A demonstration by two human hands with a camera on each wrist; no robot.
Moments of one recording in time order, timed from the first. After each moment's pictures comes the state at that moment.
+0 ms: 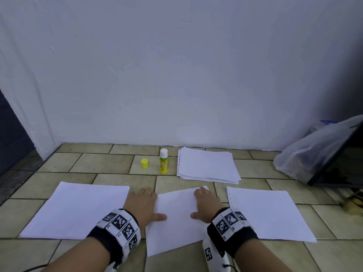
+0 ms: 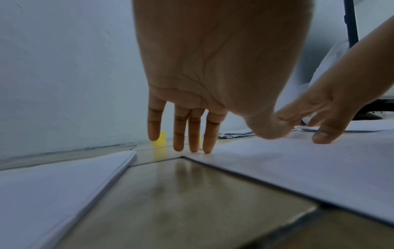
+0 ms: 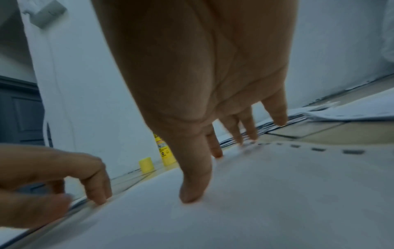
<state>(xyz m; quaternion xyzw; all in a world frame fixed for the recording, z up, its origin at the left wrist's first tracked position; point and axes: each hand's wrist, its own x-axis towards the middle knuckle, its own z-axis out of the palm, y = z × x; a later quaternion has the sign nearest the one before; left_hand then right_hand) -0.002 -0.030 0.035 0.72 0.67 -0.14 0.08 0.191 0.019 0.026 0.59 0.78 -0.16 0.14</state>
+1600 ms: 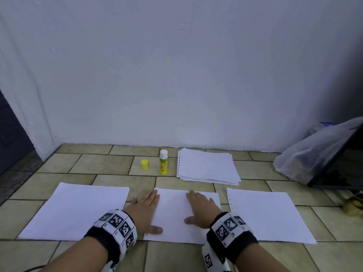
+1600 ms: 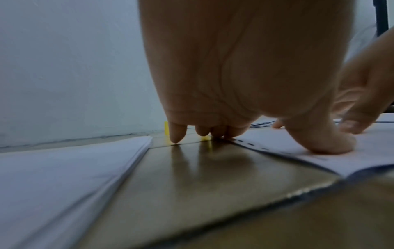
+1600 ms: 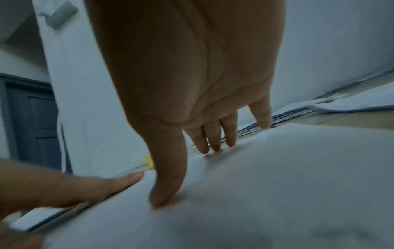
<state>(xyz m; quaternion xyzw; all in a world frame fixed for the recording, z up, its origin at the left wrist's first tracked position) -0.014 -0.031 0.022 0.74 0.62 -0.18 0.21 0.188 0.012 0.026 0.52 0.83 -0.19 0.13</state>
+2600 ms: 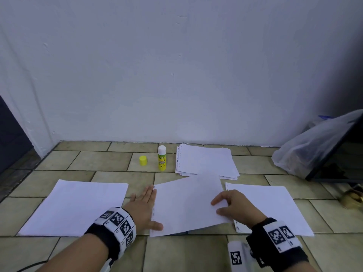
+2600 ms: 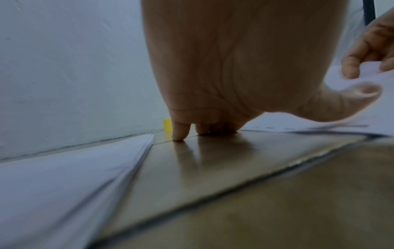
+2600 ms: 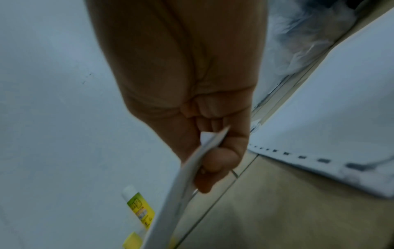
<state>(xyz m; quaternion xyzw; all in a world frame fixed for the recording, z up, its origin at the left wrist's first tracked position) -0.009 -0.033 0.014 0.72 0.64 -0.19 0.22 0.272 0.004 0.045 0.58 0.74 -0.34 -0.11</state>
